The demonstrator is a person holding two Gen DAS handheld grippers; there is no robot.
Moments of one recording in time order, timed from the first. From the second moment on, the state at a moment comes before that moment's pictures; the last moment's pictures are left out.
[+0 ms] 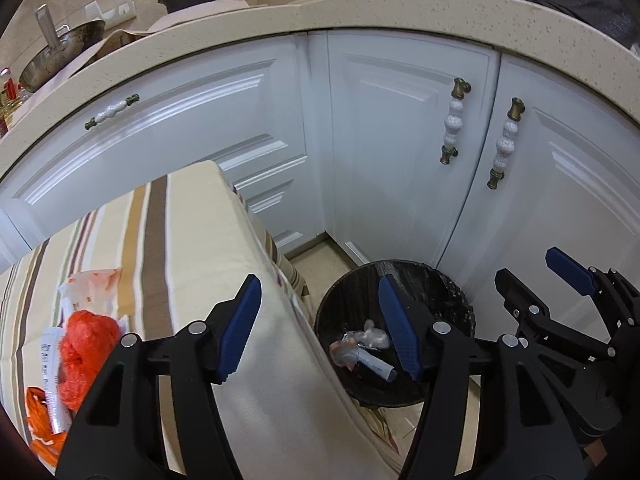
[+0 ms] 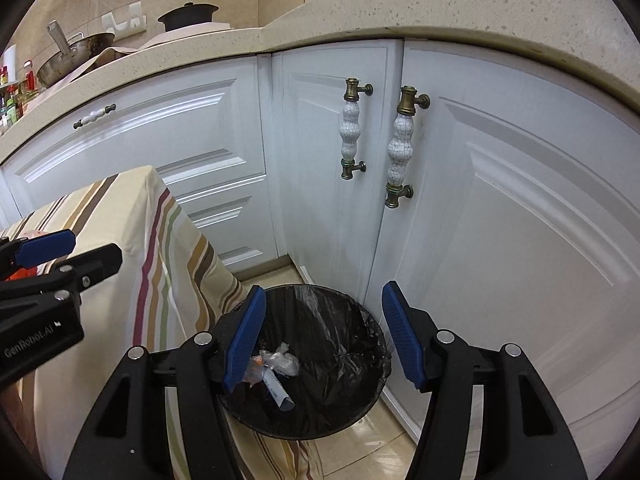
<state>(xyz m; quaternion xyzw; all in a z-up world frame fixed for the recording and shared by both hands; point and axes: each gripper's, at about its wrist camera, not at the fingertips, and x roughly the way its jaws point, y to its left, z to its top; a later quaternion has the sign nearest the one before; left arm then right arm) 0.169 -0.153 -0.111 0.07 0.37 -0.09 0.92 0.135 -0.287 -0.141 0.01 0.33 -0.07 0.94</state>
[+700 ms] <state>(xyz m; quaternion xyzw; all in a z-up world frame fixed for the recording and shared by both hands) 0.097 -0.012 -0.067 0.02 0.34 0.01 0.94 0.102 -0.178 -0.114 0.00 0.32 0.04 0.95</state>
